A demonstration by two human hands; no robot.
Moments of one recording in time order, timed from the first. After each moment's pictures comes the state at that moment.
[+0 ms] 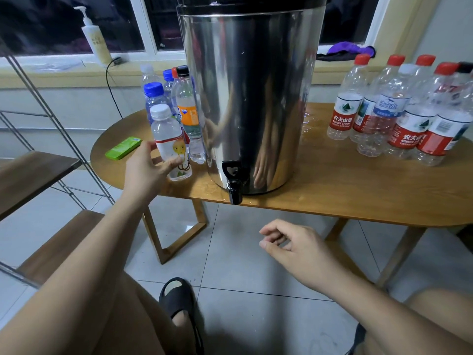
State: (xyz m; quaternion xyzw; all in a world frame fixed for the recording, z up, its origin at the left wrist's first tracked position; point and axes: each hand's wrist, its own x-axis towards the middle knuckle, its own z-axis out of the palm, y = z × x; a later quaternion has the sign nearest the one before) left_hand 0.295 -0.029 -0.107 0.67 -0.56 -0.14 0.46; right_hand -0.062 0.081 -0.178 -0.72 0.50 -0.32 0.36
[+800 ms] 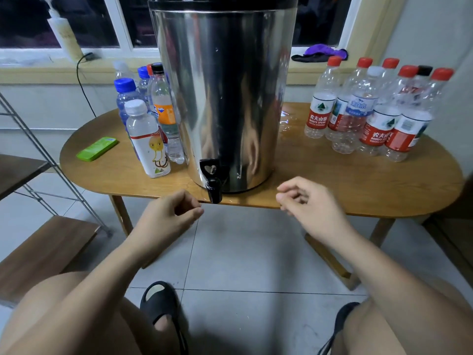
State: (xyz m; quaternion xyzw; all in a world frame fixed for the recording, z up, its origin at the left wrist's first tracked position) left_hand 0.227 0.046 -0.148 0.59 -0.68 -0.28 0.32; right_hand -0.114 0.034 -0.145 -0.65 0.55 -0.43 0.29
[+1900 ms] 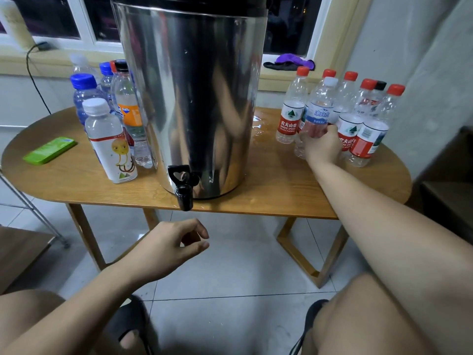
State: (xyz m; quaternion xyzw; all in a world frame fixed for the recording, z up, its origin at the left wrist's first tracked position) left_hand 0.187 0.044 -0.178 0.49 -0.81 -0.26 0.20; right_hand -0.217 -0.140 -0.109 -0.40 0.75 -0.53 0.07
